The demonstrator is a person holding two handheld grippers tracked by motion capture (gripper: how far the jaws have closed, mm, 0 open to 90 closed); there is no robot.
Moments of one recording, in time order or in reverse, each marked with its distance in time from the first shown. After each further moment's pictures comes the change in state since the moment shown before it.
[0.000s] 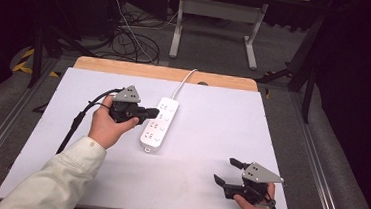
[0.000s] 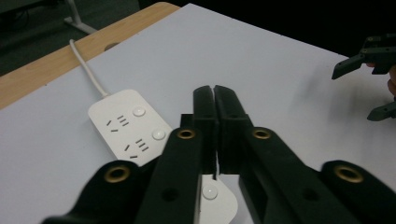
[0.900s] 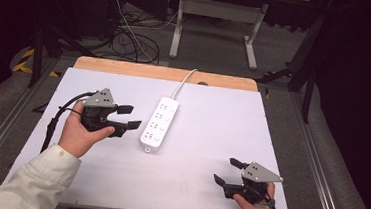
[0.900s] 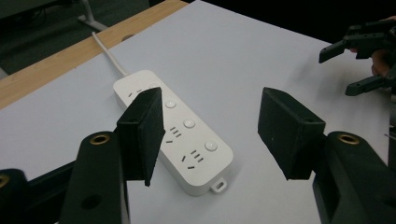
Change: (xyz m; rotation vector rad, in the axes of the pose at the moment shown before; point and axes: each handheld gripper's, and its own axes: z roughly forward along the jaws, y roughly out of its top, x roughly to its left) left arm -0.008 -0.012 -0.063 0.012 0.040 0.031; right arm 0.000 0.000 0.001 0.010 -0.009 0.007
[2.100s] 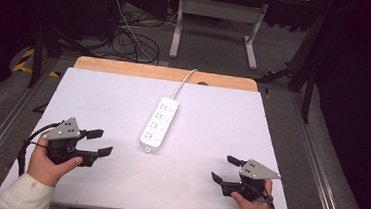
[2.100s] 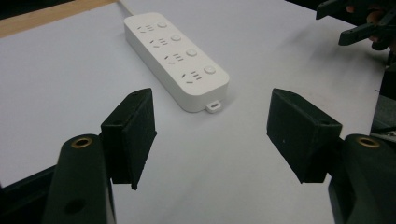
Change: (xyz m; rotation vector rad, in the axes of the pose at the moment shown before) left arm -0.015 -0.082 -0.049 -0.006 0.034 -0.087; right arm 0.000 0.006 0.006 -0.009 0.027 -0.010
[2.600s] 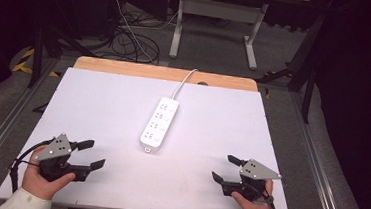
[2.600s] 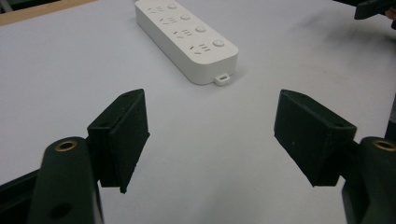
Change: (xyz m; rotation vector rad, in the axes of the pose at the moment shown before) left arm -0.009 -0.048 -0.009 -0.036 0.060 -0.004; right arm -0.001 0.001 -0.001 -0.008 -0.014 -0.014
